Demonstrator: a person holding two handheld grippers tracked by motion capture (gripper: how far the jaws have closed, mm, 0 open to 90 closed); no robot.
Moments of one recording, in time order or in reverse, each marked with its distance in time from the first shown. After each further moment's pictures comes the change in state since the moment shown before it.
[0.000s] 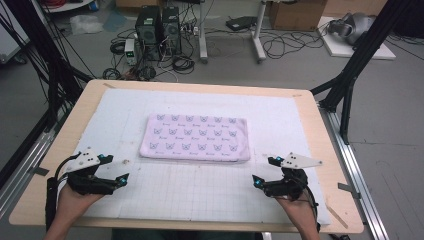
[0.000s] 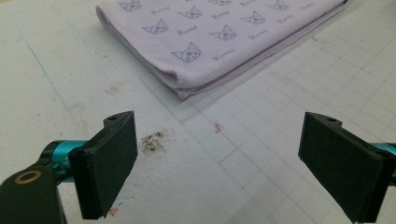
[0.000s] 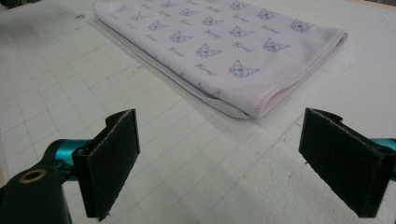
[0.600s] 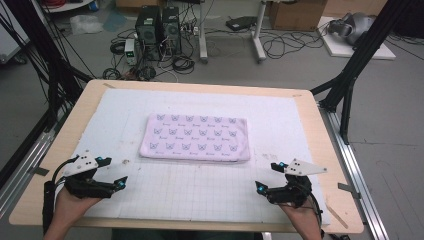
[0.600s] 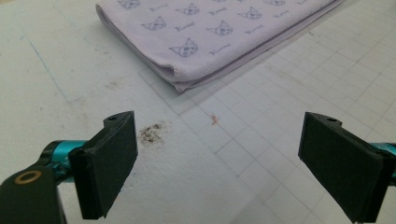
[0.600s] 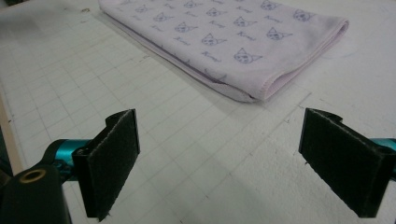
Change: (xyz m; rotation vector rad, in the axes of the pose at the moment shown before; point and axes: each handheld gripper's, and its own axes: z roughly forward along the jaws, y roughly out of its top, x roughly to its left) left arm -0.004 -0.003 -0.005 0.004 0.004 0.012; right arm 0.005 -0.011 -0.011 0.003 0.000 -0.001
